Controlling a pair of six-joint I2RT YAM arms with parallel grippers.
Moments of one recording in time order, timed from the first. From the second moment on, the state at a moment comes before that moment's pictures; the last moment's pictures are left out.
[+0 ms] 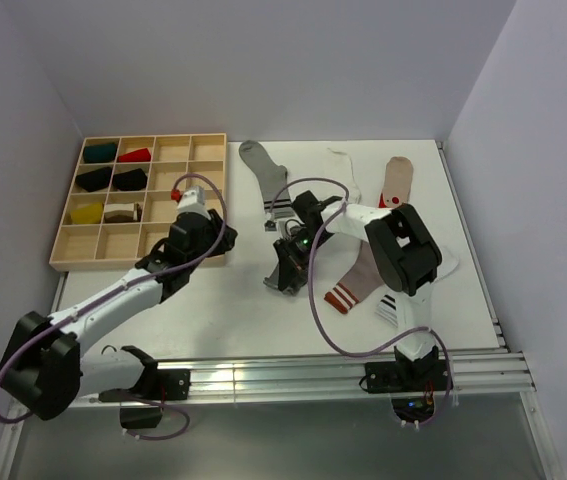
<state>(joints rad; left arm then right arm) -0.56 1.19 0.69 0.05 -0.20 -0.68 0.54 2.02 1.32 -0.73 -0.90 -0.15</state>
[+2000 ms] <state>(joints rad) -0.70 1.83 0.62 0.77 0.35 -0.53 0.34 2.25 1.39 -0.91 -1.07 -0.18</state>
